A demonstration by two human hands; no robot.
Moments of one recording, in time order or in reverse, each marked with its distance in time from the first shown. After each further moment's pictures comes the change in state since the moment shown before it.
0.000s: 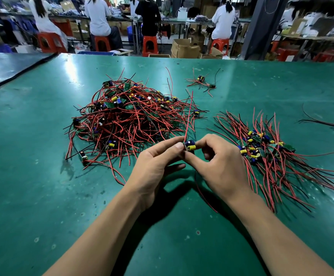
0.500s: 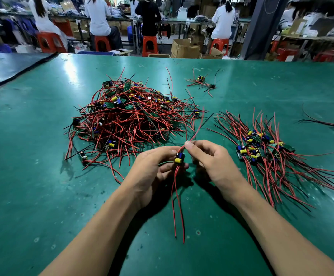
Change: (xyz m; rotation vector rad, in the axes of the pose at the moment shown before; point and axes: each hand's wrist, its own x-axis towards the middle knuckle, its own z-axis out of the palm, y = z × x) left_hand 0.005 0.000 -0.005 -0.097 0.045 -0.168; right_hand 0.004 0.002 0.009 0.661 -0.305 0.518
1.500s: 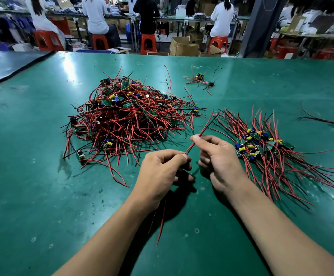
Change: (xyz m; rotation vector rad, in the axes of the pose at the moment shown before) left_hand -0.004 -0.018 0.013 0.348 0.029 0.220; right_hand 0.013 0.001 0.001 0.459 0.214 0.179
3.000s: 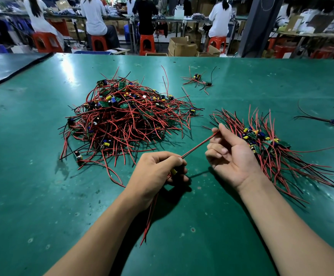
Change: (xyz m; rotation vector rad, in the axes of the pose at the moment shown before) left_hand -0.002 0.003 -0.008 0.036 -0.074 -0.047; right_hand 0.011 -0.024 -0.028 0.547 -0.132 0.255
